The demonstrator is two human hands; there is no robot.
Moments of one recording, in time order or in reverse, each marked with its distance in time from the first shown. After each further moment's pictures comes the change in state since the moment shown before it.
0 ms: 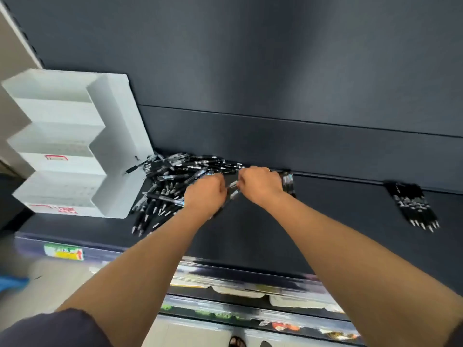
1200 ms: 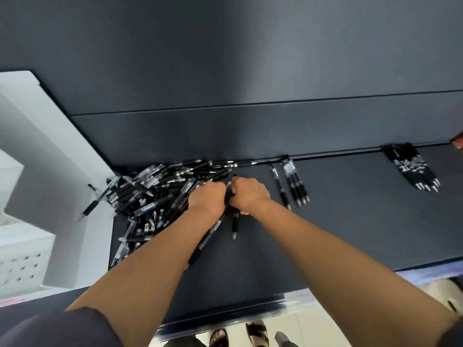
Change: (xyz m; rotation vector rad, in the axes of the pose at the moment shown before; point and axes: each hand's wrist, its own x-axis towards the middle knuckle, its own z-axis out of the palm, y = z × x) left_hand 0.101 -0.028 0.051 0.339 -0.372 0.240; right_hand 0.071 -0.020 0.057 0.354 -0.305 0.461
